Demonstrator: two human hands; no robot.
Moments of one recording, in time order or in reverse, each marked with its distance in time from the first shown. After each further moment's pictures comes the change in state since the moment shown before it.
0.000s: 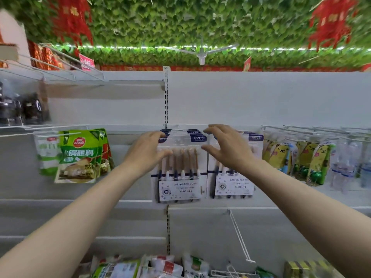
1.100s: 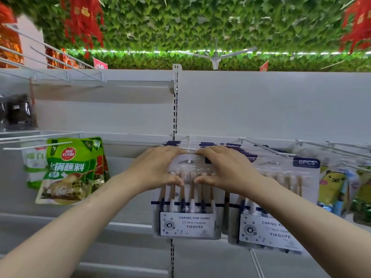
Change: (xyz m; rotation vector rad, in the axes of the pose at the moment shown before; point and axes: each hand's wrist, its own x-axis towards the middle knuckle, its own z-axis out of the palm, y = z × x) left_hand 0.084 -0.043 0.047 0.164 -0.201 0.167; right_hand 0.072 0.012 0.078 -0.050 -0.242 -0.133
